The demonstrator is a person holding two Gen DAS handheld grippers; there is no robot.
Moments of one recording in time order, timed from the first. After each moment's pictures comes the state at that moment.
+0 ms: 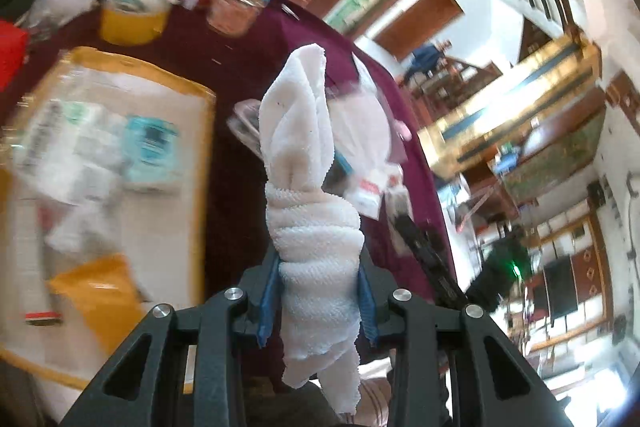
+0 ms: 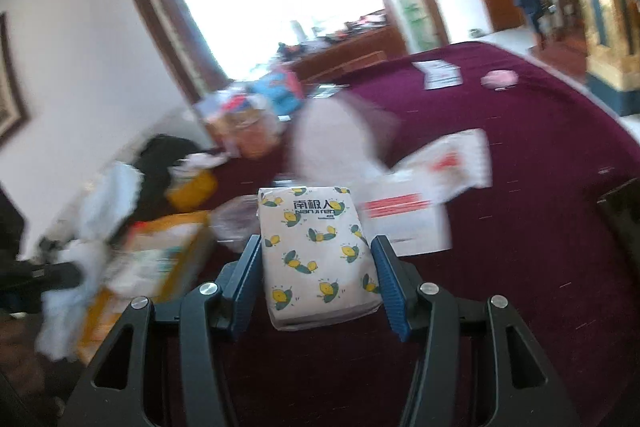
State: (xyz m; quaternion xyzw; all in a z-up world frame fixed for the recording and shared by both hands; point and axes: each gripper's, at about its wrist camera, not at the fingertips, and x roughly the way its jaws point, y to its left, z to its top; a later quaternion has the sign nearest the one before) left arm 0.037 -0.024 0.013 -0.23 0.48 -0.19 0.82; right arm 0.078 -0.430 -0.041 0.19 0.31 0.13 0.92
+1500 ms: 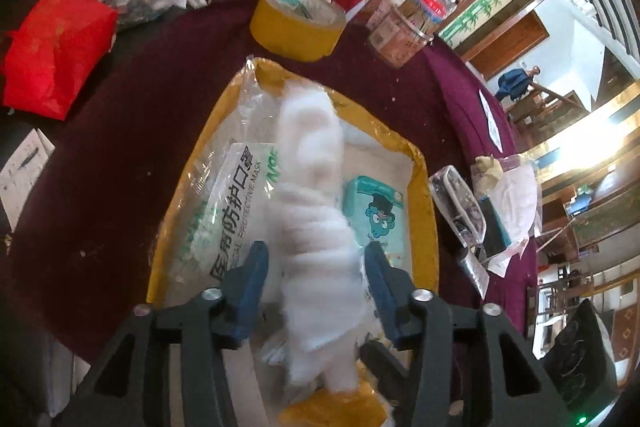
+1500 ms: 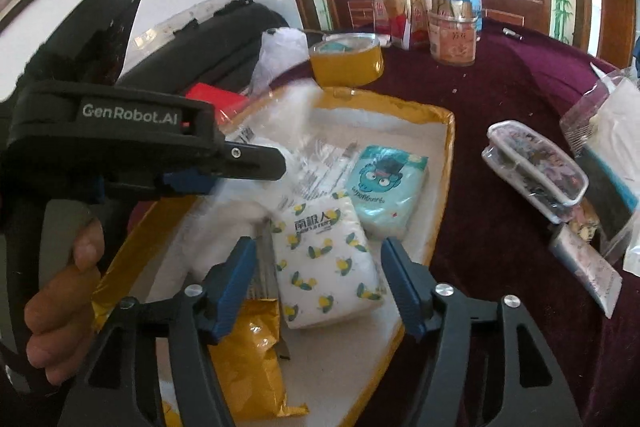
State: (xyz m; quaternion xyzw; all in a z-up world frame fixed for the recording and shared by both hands) left arm 0.099 0.098 -0.045 -0.22 0.51 -0.04 0.83; right arm 0.092 -0.148 -0.044 0.01 0.43 0.30 0.86
